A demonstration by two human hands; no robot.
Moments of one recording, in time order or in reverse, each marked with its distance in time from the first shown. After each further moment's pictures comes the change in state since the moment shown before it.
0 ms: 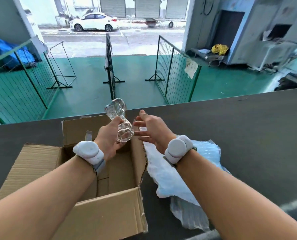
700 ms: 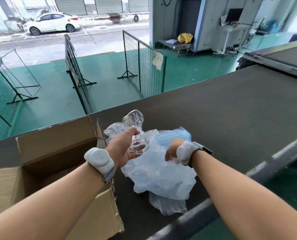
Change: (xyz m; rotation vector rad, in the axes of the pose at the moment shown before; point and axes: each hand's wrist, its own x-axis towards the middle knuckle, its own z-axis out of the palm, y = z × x) left_hand -0.025 -0.065 0.117 0.207 -0.294 -0.228; right_hand -0.023 0.109 -0.181 -1.000 0.125 0.356
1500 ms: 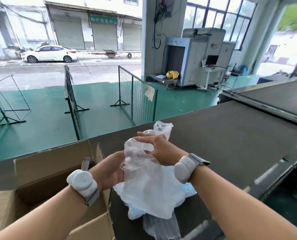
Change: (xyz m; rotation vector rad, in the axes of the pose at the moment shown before) left_hand -0.063 0.026 -0.037 0.068 -0.473 0.047; right_hand -0.089 -0.075 -0.050 0.073 0.305 -0.674
